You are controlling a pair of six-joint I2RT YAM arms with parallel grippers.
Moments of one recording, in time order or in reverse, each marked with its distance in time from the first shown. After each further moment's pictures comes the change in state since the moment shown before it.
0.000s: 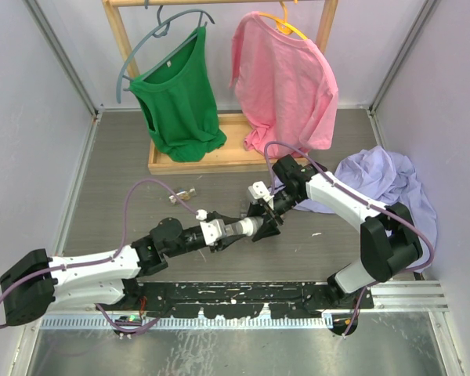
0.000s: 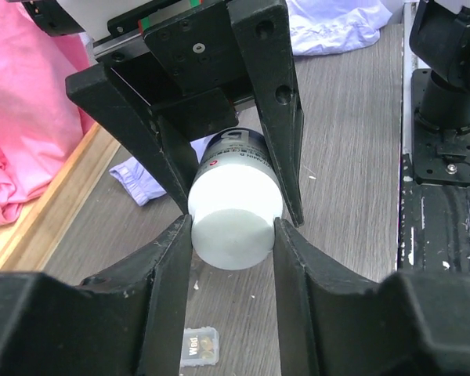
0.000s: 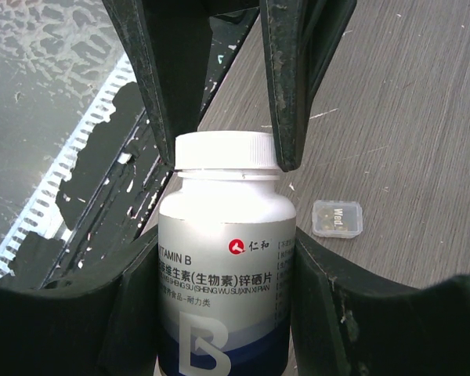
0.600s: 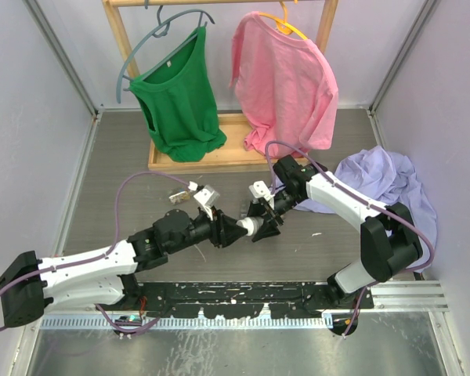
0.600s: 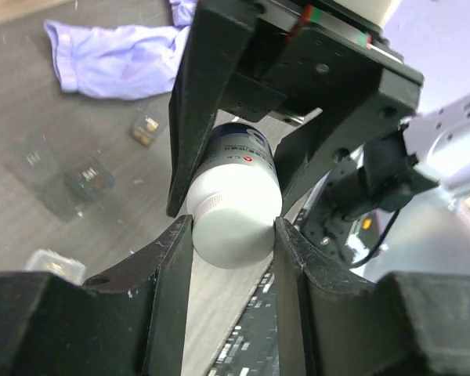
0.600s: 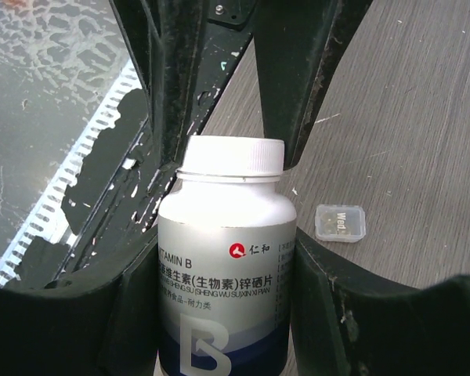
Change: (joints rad) left arm 0.003 -0.024 0.135 -0.291 -0.164 -0.692; right arm 0.002 0.000 0.000 -0.014 -0.016 0.000
